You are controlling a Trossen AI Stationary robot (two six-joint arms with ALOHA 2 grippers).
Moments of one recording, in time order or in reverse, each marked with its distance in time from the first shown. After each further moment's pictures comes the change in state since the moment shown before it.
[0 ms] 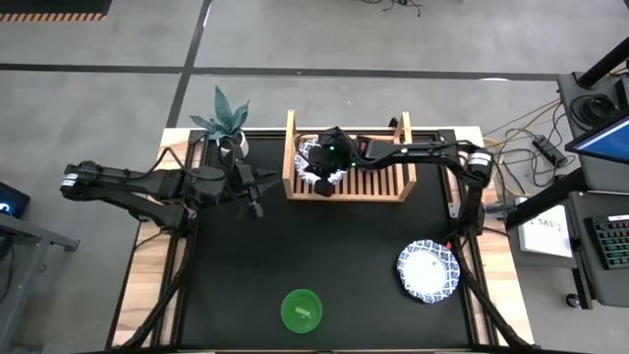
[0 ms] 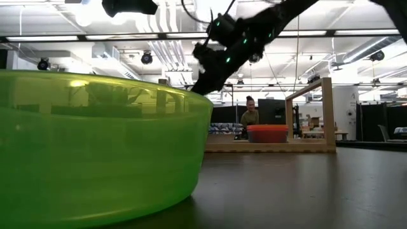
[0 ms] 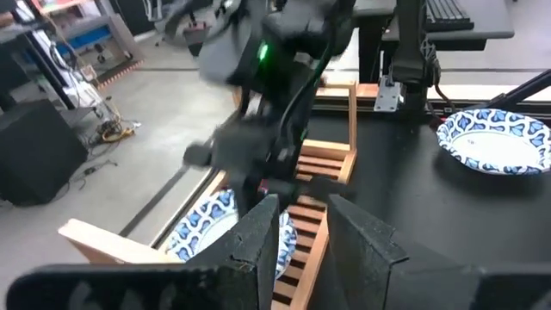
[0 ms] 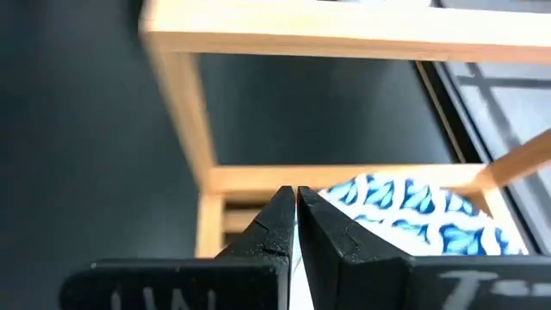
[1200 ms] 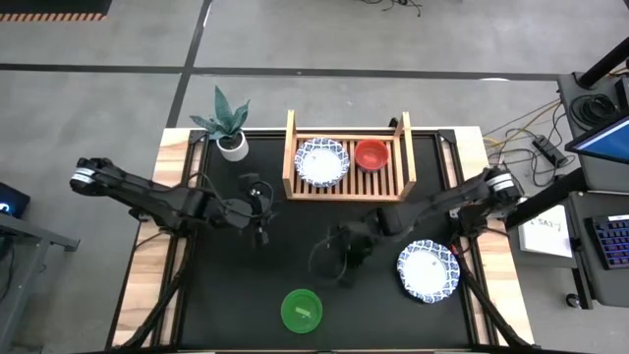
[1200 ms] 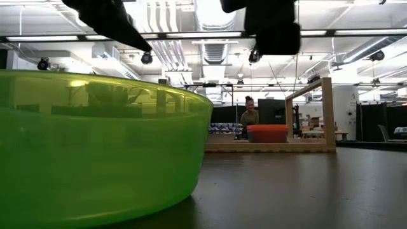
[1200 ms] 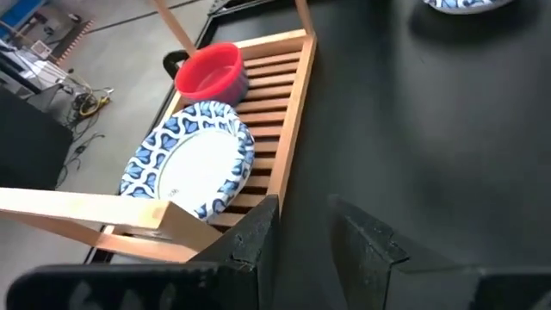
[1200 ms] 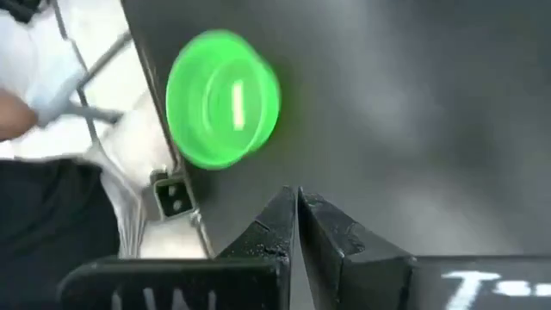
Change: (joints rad) left arm -0.119 0.145 -0.104 -0.070 -0.023 0.026; right arm 0.589 -0.147 0.048 -0.512 -0.107 1.059
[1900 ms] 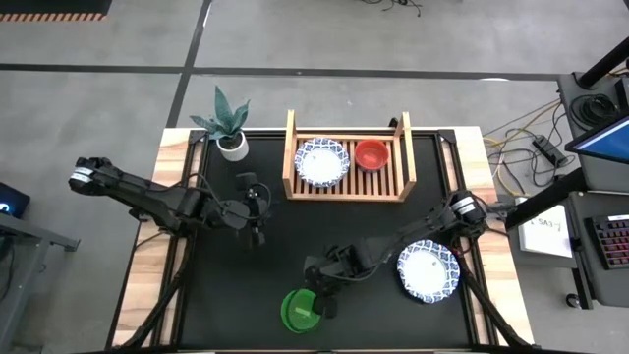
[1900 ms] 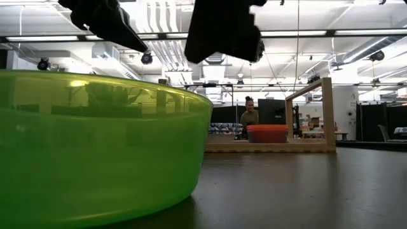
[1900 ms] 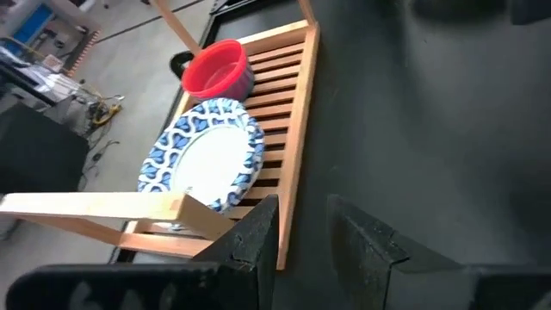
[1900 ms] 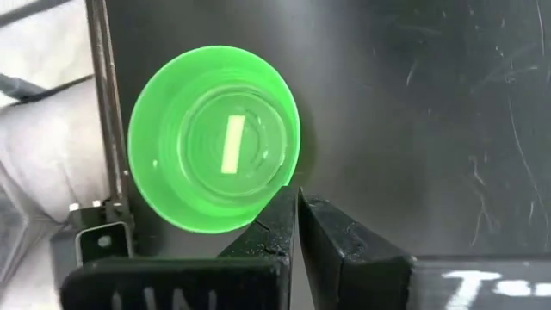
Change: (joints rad) left arm -0.018 -0.025 0.000 -0.050 -0.028 0.055; right arm 0.129 0.325 0.317 -0.054 0.259 -0.185
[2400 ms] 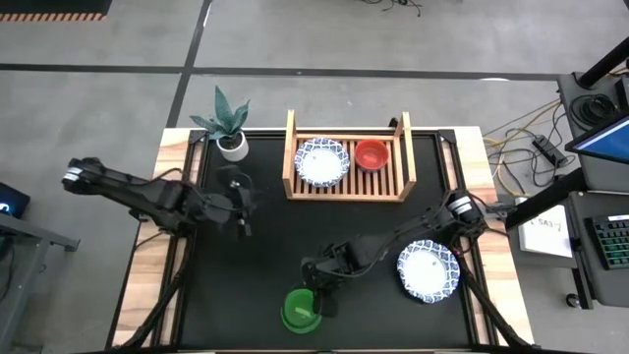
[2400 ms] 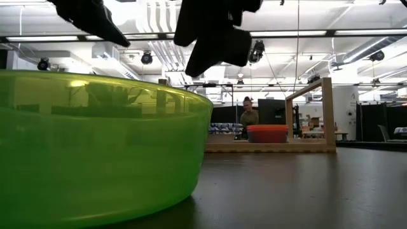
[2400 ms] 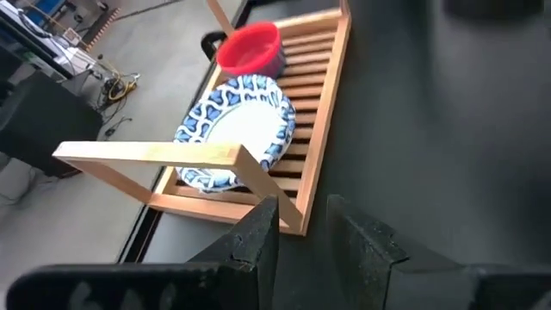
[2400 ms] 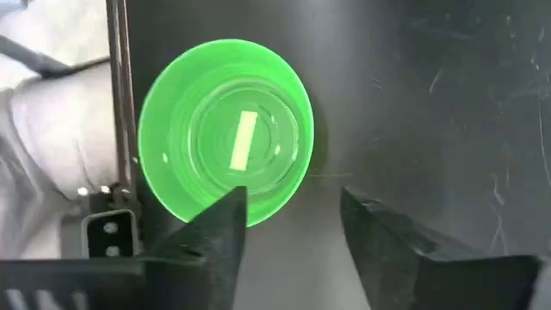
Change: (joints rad) left arm -0.005 -0.153 0.000 -0.181 -0.049 -0.096; right arm -0.017 0.022 0.013 0.010 -0.082 -0.081
